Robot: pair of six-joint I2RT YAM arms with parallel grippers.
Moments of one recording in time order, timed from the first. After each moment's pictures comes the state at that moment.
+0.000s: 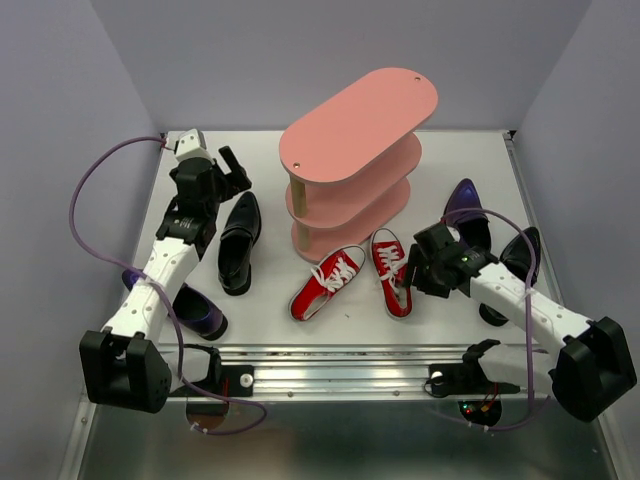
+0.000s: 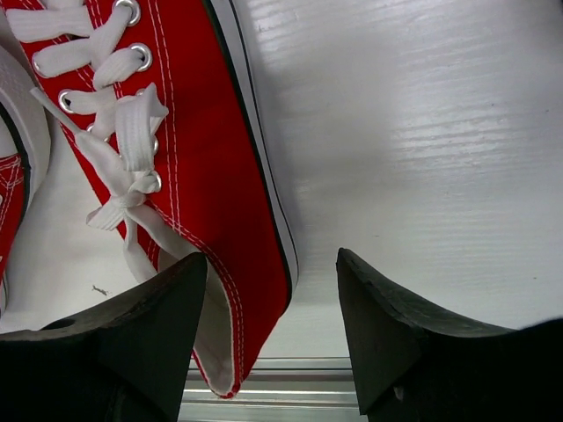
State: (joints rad) left arm -0.18 1.19 1.00 -0.11 -0.22 -0.44; right arm 0.52 1.13 0.73 -0.70 0.17 0.76
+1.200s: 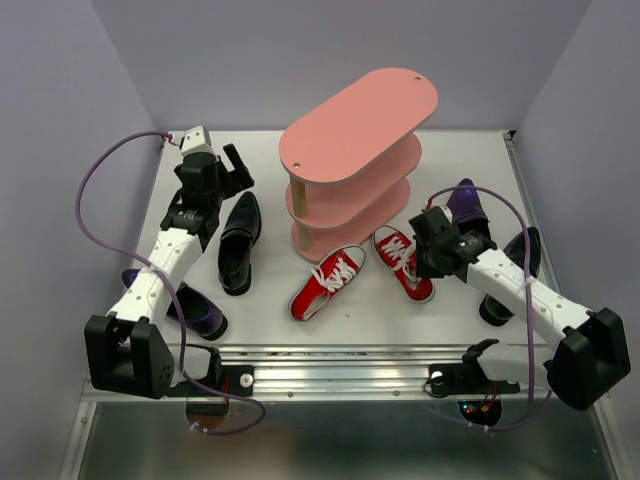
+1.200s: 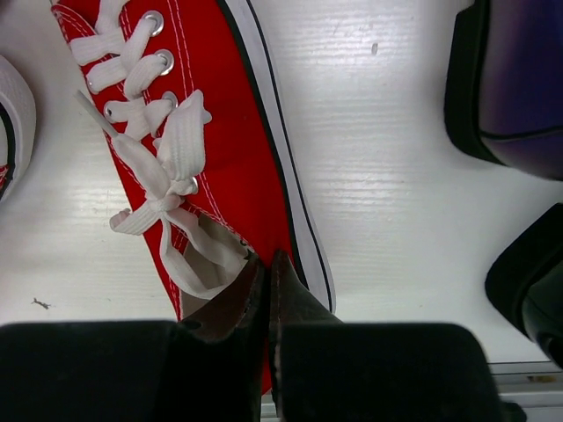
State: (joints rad) left arm -0.18 1.26 1.04 -0.13 -0.20 -0.43; right arm 0.53 1.20 0.88 -0.77 0.31 0.52
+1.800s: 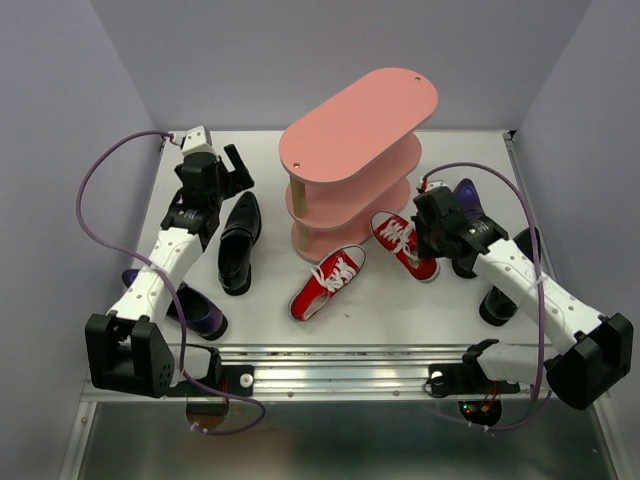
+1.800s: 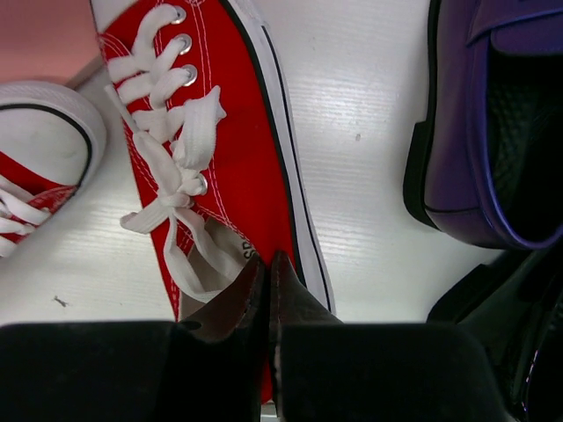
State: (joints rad) left arm -0.18 1.27 1.04 -0.13 -0.20 -0.41; right arm 0.53 1.20 1.06 -0.81 0.33 0.32
